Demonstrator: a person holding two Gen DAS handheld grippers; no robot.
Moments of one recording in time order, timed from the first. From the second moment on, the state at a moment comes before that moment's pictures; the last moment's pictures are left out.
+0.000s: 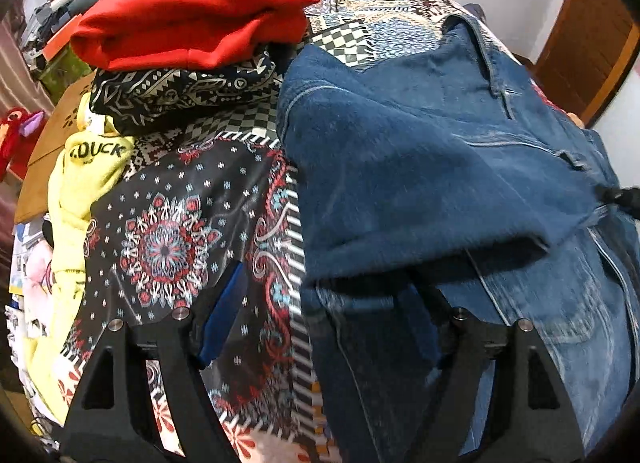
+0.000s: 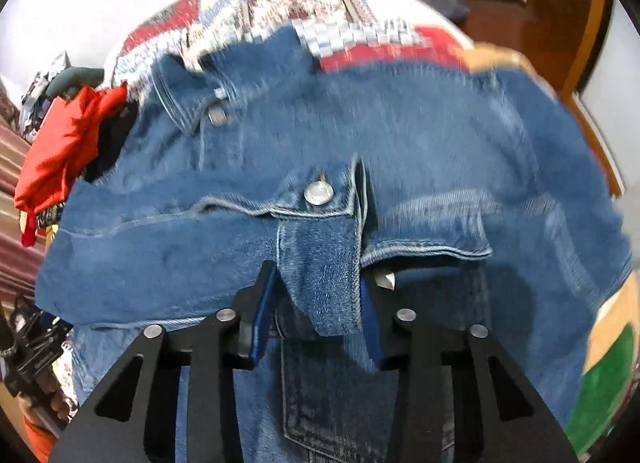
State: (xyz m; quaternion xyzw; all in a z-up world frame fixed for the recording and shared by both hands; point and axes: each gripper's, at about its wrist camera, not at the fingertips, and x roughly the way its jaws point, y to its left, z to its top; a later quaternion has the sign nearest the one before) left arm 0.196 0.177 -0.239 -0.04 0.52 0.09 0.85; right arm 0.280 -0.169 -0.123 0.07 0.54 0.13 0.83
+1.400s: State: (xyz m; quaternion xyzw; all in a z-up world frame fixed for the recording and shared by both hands) left arm 0.202 0.119 -0.135 0.03 0.42 0.07 0.90; right arm 0.262 -0.286 -0.061 -0.02 0.44 0.01 0.90
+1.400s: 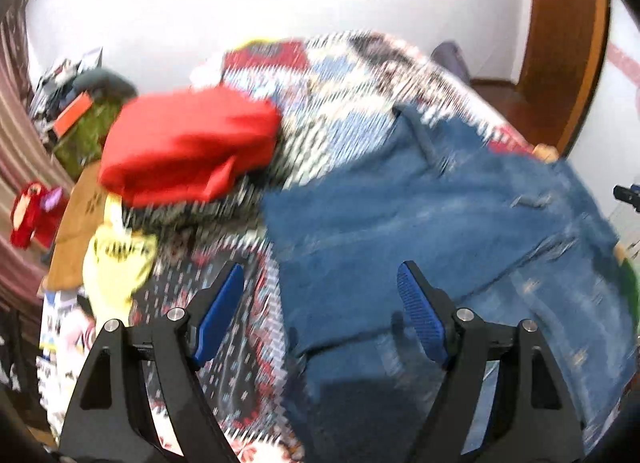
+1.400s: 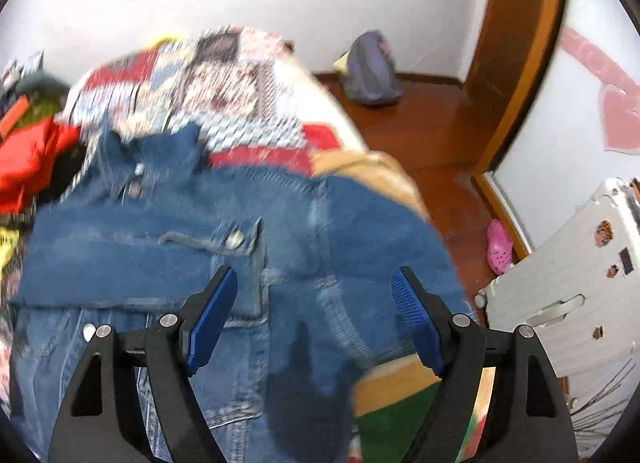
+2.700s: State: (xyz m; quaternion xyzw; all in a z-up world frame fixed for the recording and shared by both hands) left arm 0.264 0.059 -0.171 0.04 0.44 0.04 0.90; right arm 0.314 -0.443 -0.147 0.27 0.47 -0.19 0.82
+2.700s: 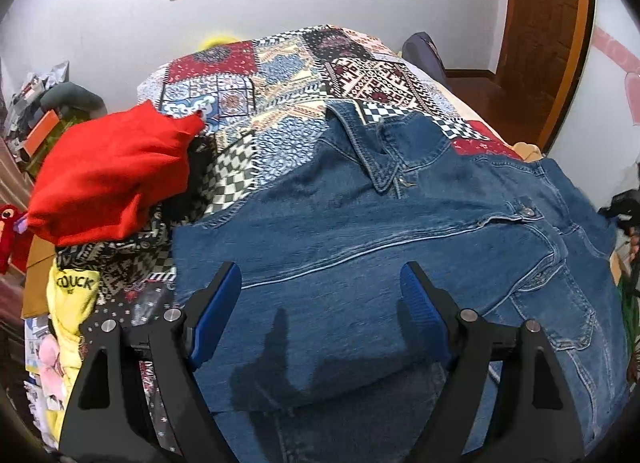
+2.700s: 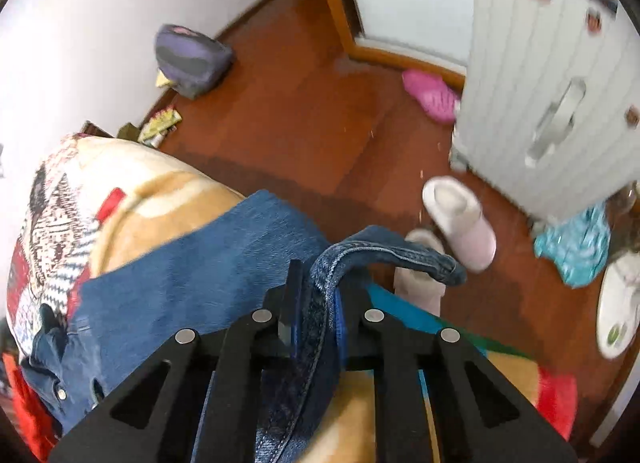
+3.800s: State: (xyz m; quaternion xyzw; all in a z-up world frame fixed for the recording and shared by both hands) left arm 0.217 0.096 -0.167 0.01 0.43 0.05 0.90; right arm 0.276 -0.223 -0.071 0.13 0.49 0.16 0.85
